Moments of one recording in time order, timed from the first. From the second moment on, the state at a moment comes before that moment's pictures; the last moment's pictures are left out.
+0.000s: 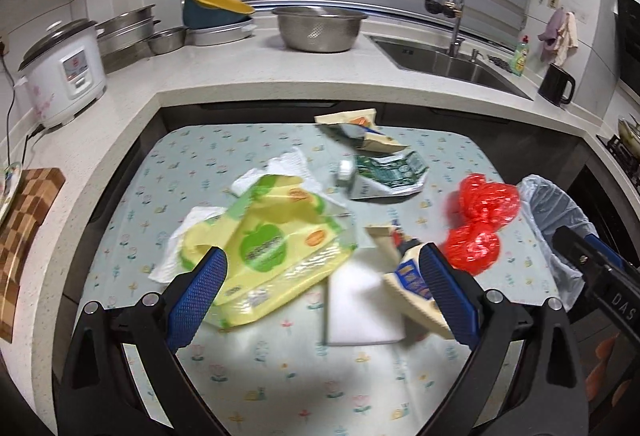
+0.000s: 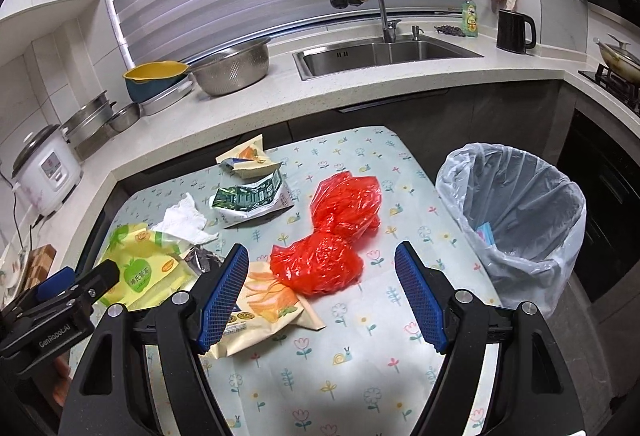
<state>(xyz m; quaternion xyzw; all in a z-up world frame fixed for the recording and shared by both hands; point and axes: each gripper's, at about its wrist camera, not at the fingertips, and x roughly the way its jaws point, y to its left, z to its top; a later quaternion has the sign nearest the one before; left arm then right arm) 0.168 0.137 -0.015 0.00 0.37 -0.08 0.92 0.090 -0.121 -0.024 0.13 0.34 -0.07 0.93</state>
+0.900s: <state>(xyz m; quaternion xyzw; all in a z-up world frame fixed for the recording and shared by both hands) 0.164 0.215 -0.061 -0.03 0.42 -0.02 0.91 0.097 -0.022 -0.075 0.05 0.40 0.02 0.91</state>
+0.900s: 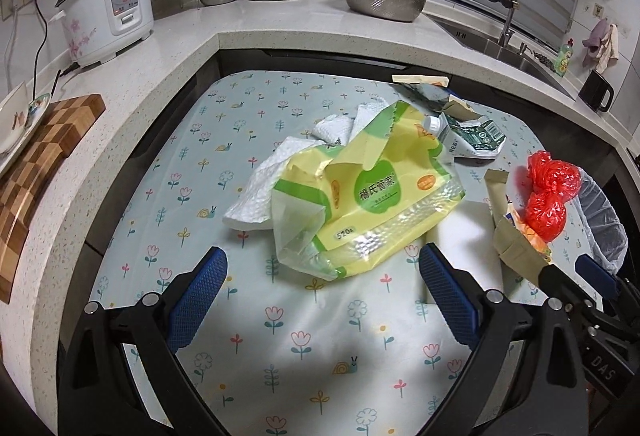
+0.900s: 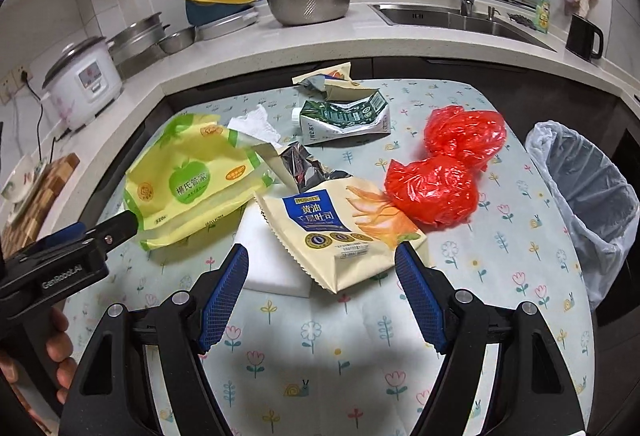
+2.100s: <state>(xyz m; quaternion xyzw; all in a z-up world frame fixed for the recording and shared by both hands) 0.202 0.169 -0.030 -0.02 0.38 -0.10 0.92 0.091 -0.061 -0.014 0.09 0.35 0.04 0.93</state>
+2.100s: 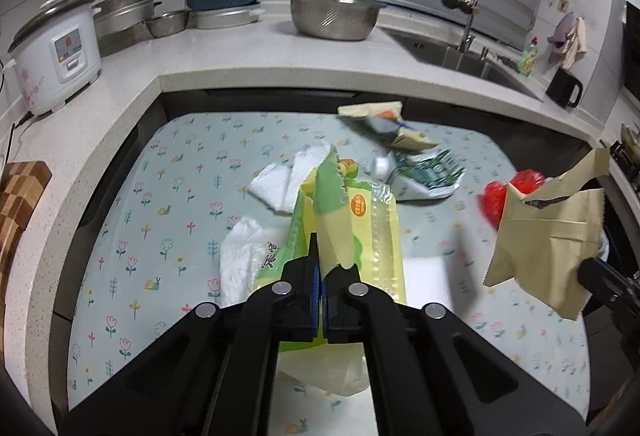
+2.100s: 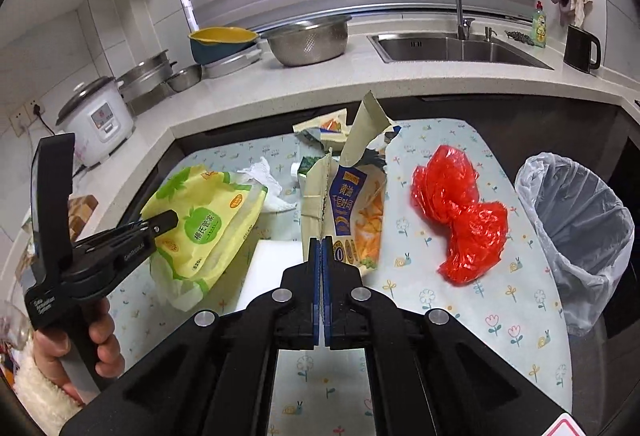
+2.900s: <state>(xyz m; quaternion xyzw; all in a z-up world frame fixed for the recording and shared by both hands) 0.151 0.013 0.045 -0.01 0.34 -0.22 0.91 0.039 -0.173 0.034 0.13 0.28 -0.03 0.95</state>
